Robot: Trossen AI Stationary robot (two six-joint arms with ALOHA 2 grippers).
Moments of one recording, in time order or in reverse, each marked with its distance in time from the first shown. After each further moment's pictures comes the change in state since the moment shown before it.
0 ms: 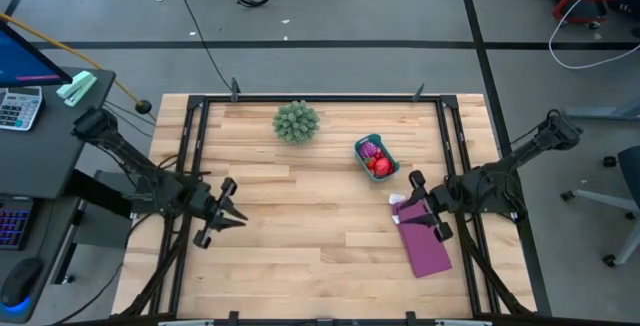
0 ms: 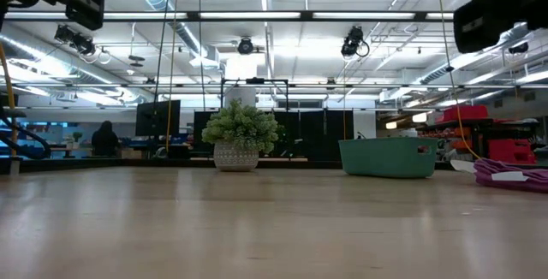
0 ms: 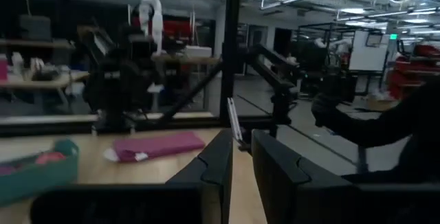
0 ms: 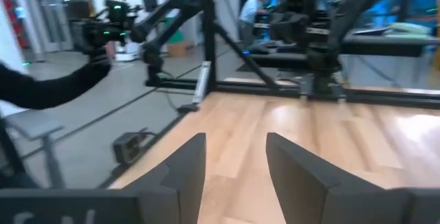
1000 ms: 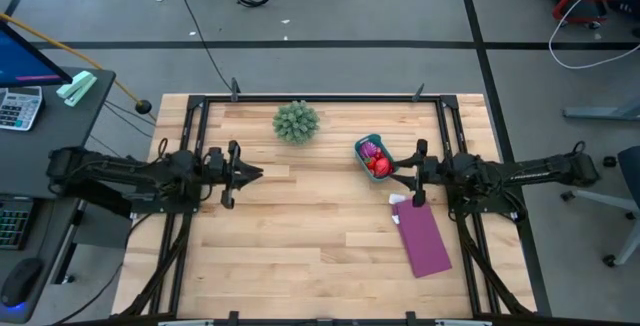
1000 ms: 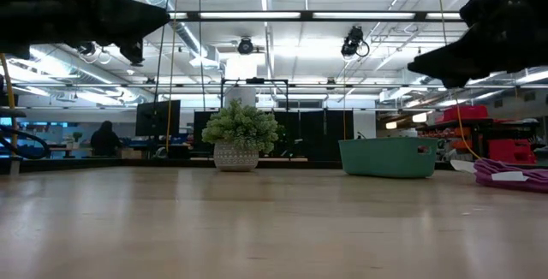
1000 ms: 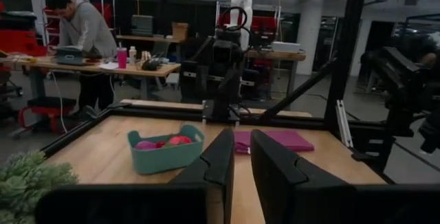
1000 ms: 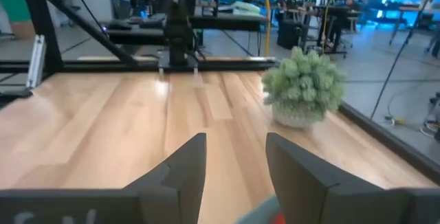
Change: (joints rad) left arm 0.666 -0.080 0.000 -0.136 0.333 -0.047; right arm -0.503 -0.126 -0.078 -0.127 -0.001 -0.071
